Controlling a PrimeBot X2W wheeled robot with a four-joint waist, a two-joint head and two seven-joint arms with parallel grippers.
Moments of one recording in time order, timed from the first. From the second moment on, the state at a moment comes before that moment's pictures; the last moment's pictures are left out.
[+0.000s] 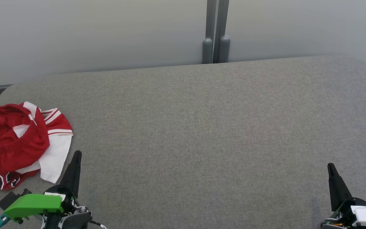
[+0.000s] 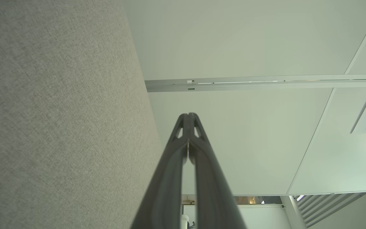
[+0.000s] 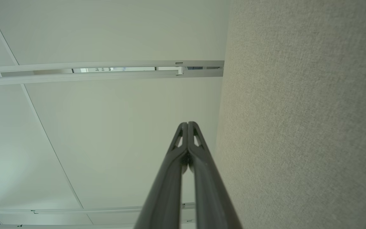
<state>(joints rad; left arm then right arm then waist) -0.06 0.05 0.09 0.20 -1.62 -0.13 0.21 0.16 -0.05 -0.10 -0.03 1.64 0.13 0.00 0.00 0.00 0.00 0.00</state>
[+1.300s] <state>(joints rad) -0.02 0.04 0.06 0.24 -1.59 -0.12 0.14 0.13 -0.04 -0.05 0.06 1.61 0.13 -0.04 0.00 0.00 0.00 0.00</state>
